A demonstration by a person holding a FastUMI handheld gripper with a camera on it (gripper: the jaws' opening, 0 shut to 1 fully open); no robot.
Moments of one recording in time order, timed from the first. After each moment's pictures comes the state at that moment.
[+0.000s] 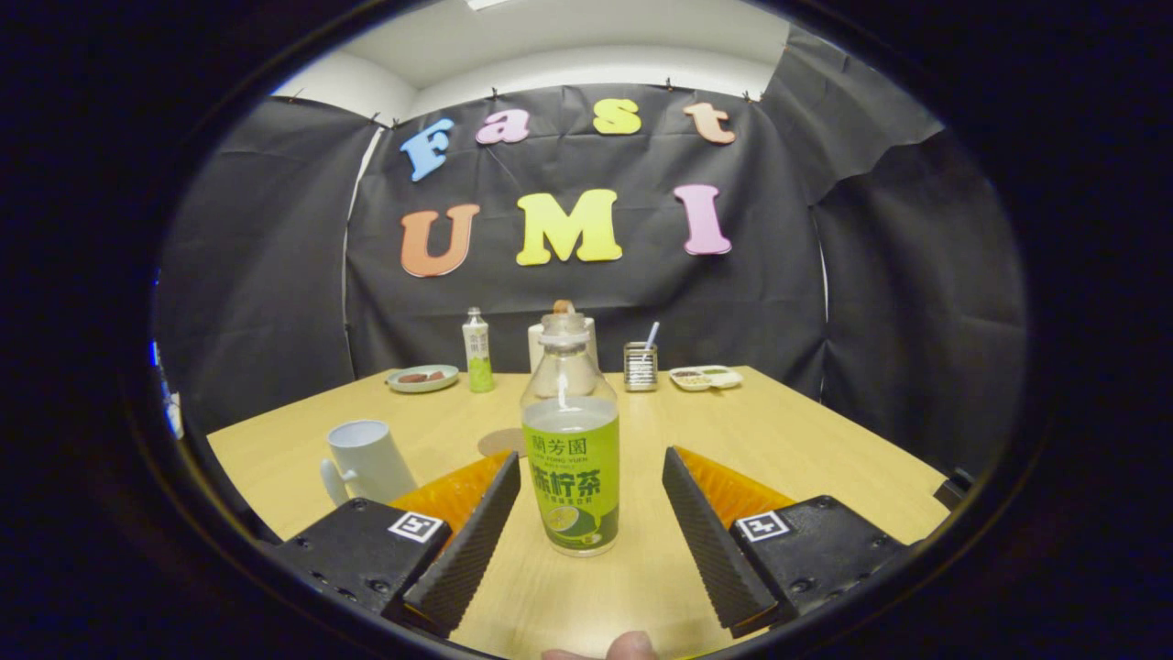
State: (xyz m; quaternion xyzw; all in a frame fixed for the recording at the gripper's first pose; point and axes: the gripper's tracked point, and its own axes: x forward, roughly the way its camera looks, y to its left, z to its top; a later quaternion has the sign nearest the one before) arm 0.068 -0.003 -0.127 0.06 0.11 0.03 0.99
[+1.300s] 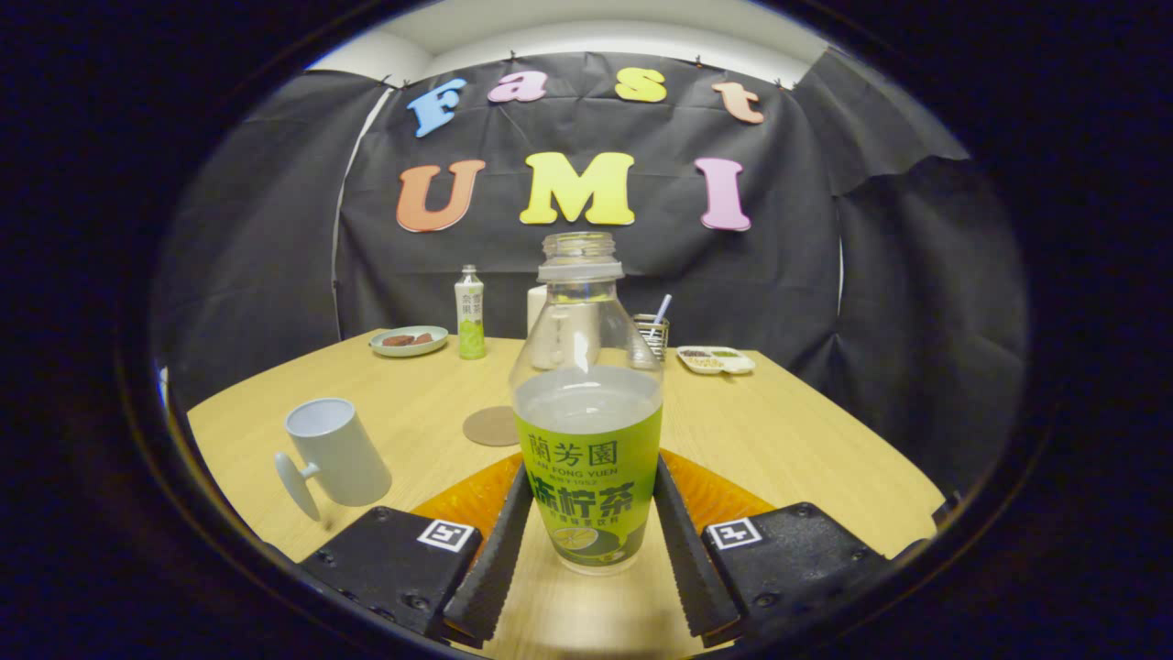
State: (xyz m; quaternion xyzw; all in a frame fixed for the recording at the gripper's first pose) arm 0.110 0.014 -0.123 -0.02 0.15 0.02 0.99
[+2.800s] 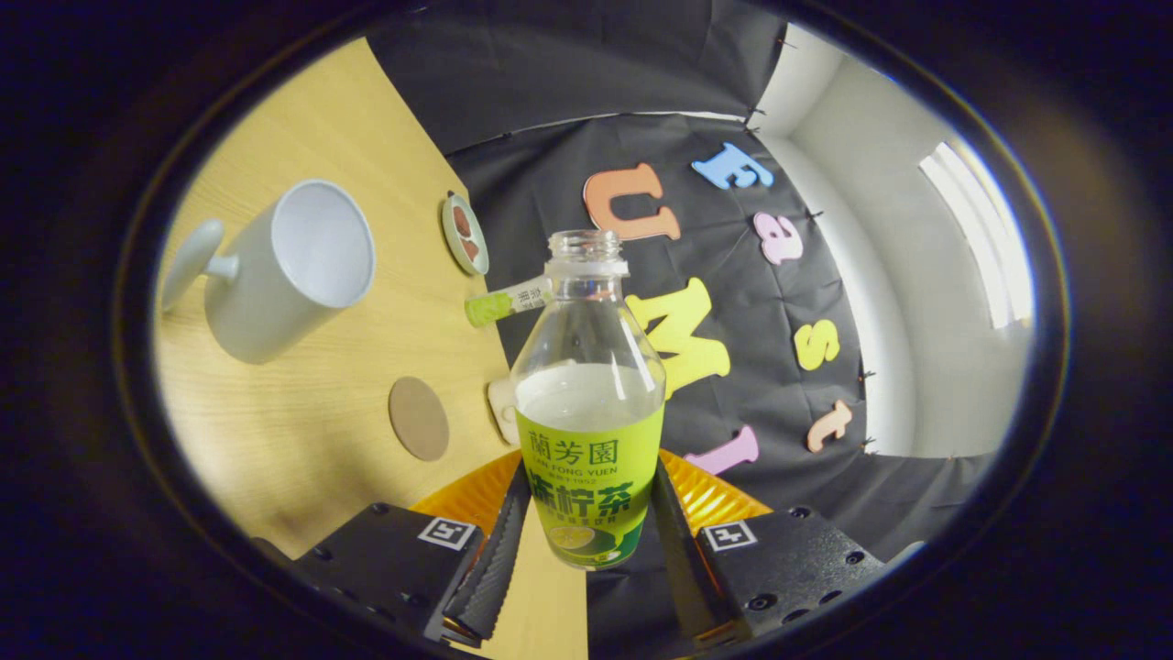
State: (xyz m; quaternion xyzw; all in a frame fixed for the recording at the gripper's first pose) arm 0.173 0.072 -0.050 -0.58 -0.01 -0.05 0.82
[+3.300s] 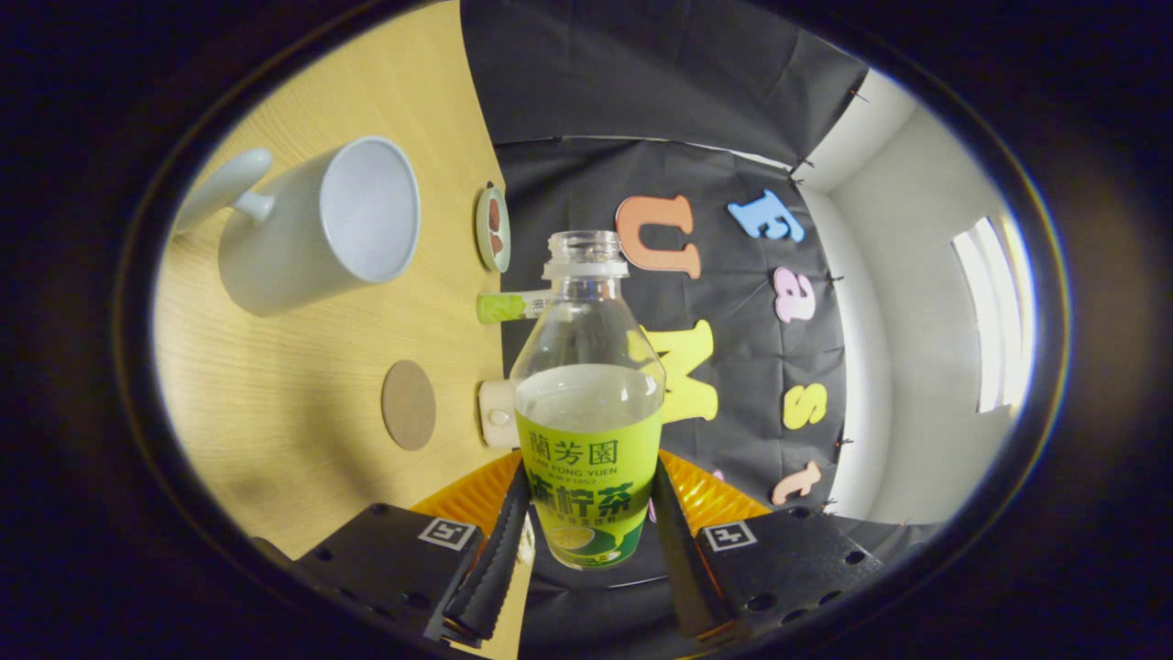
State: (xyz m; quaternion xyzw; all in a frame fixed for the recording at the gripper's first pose) arm 0.172 0.090 -0.041 -0.66 -0.05 -0.05 0.75
